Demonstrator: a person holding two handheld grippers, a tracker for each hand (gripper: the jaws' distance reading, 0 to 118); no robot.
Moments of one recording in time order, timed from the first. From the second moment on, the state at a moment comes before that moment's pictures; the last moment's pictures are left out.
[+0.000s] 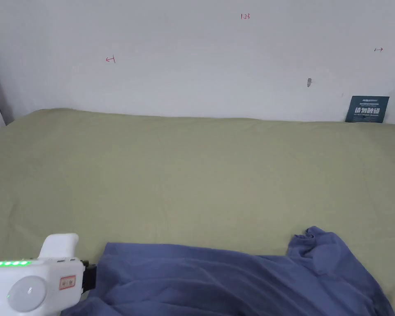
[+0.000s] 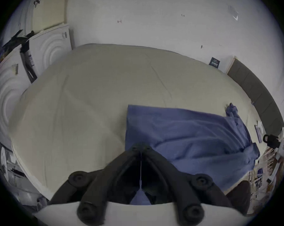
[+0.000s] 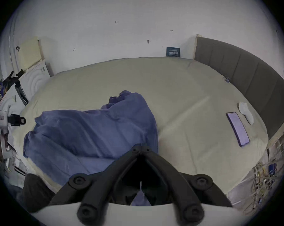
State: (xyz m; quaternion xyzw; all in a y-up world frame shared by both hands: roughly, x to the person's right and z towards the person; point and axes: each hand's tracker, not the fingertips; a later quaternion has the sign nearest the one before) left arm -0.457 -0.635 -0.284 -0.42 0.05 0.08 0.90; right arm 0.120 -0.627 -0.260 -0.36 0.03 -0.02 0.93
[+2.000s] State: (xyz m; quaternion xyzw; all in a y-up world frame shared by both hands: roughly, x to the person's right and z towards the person) left arm -0.468 -0.601 -0.232 -0.39 0.02 0.06 0.92; right arm 0.145 -0.574 -0.268 -0.36 0.09 -0.03 0.93
